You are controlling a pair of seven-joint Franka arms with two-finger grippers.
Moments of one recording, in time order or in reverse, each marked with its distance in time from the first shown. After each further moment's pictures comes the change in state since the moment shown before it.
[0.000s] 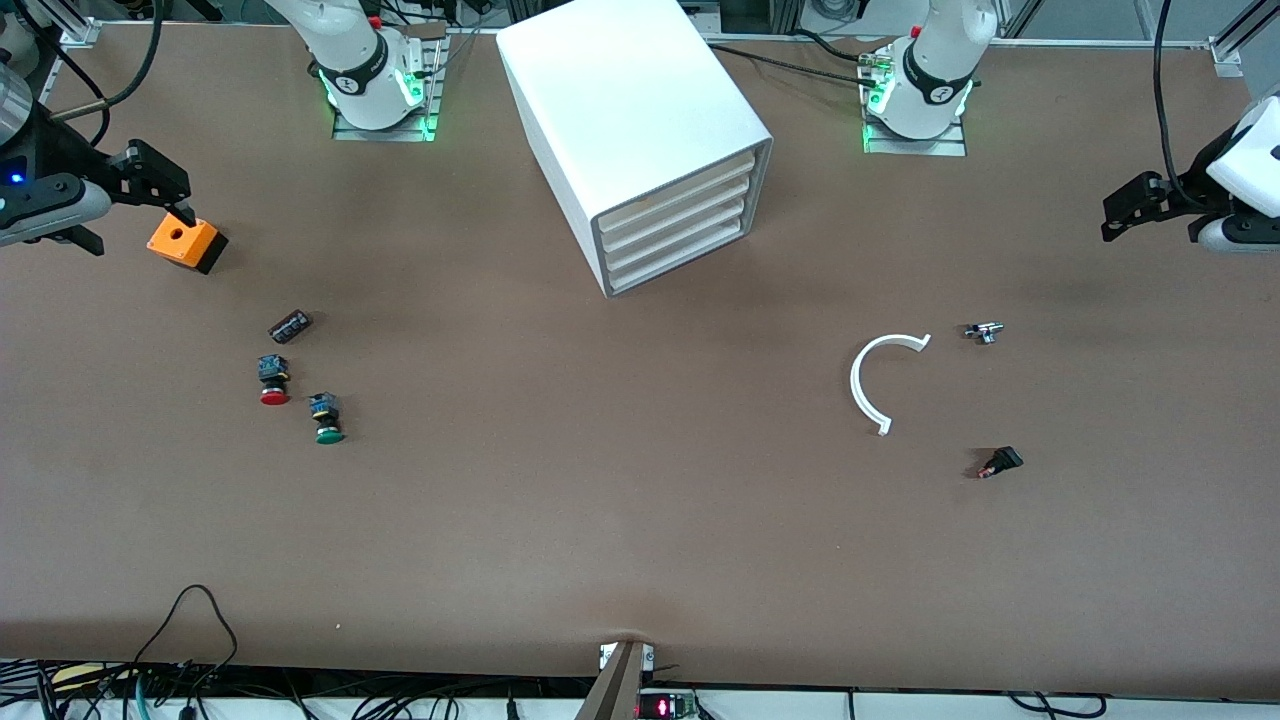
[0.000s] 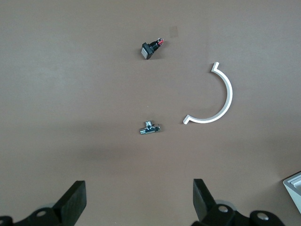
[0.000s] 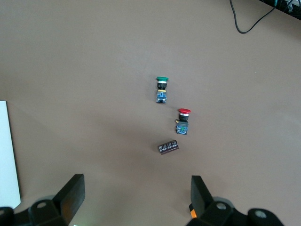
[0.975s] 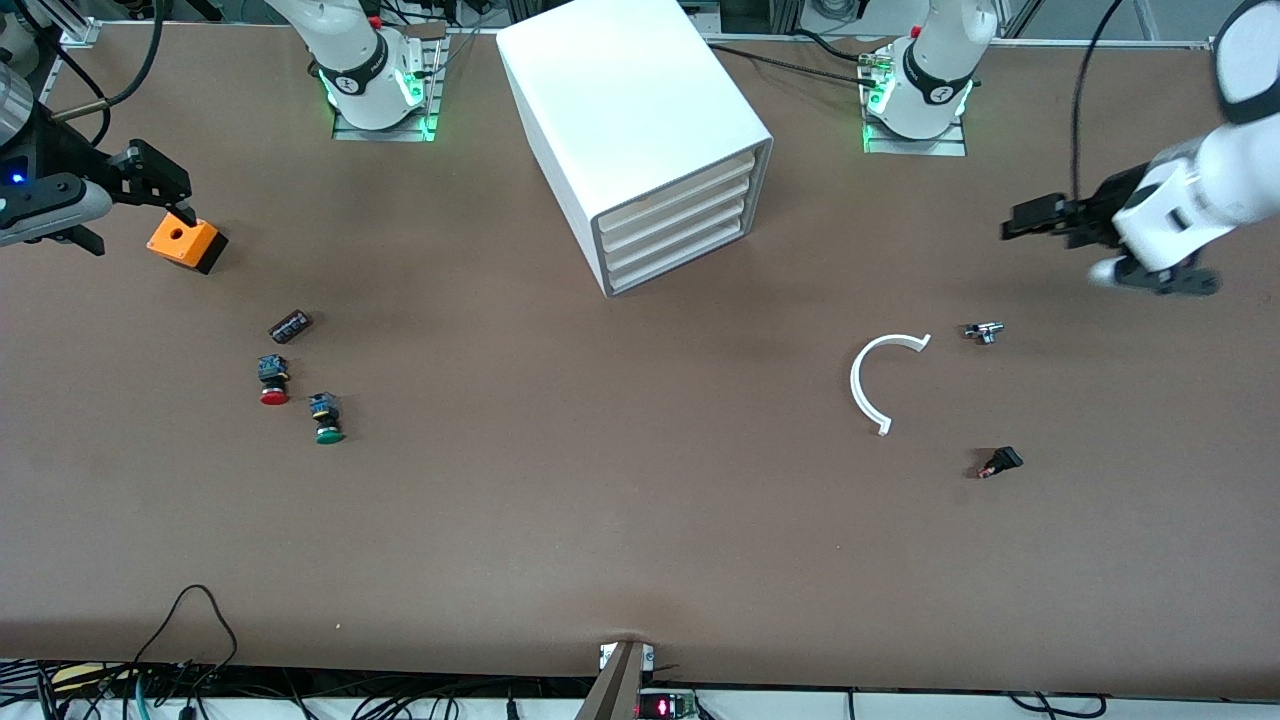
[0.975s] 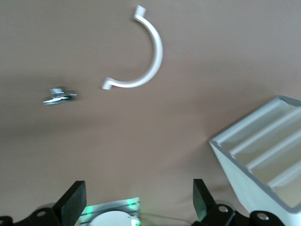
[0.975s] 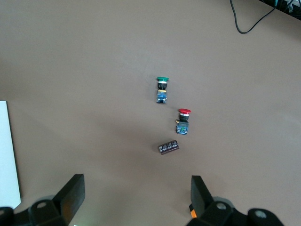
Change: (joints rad) left arm -0.011 0.156 -0.060 -0.015 -0.313 -0.120 0.008; right arm 0.000 0.000 0.001 0.000 0.000 0.000 0.000
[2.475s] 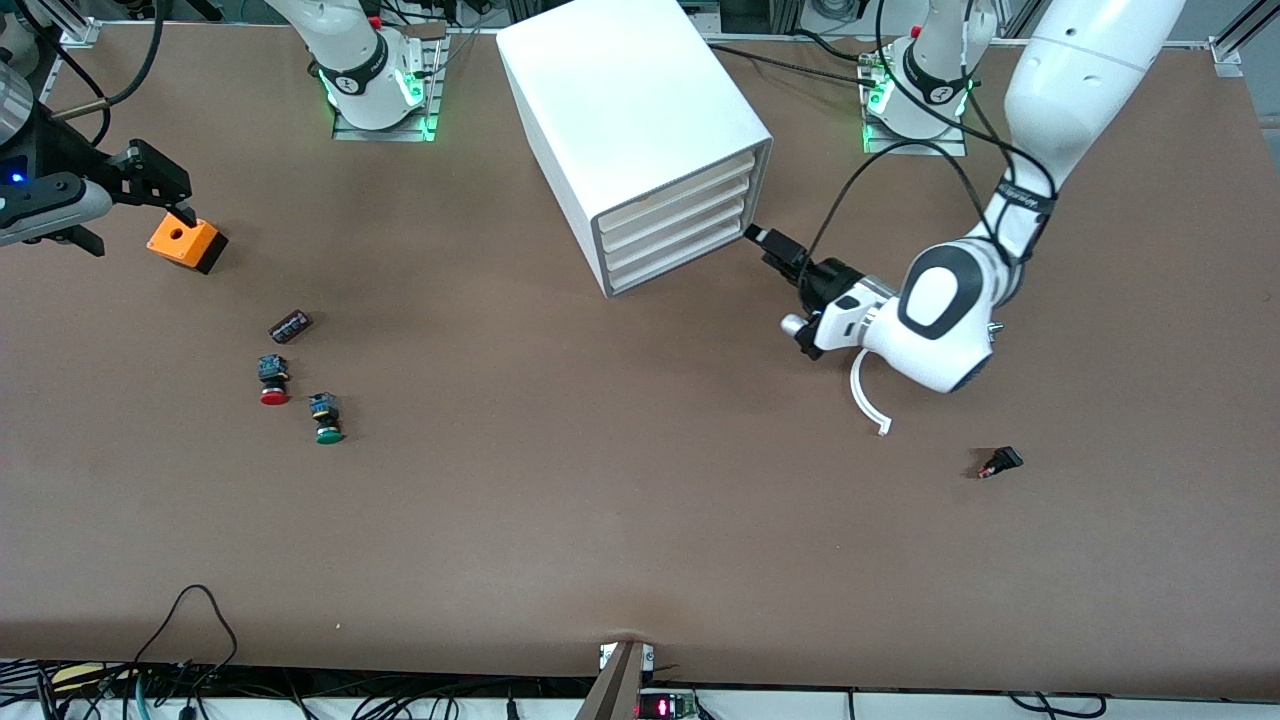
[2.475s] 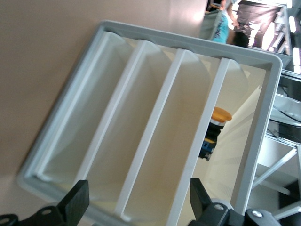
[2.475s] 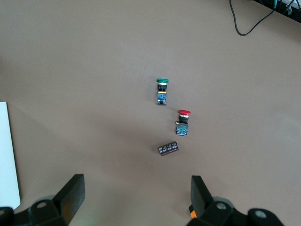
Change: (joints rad) left arm -0.035 0.569 -0.285 -0.001 -0.675 0.004 0.489; right arm 0.001 0.000 0.001 0.001 0.001 0.004 0.000
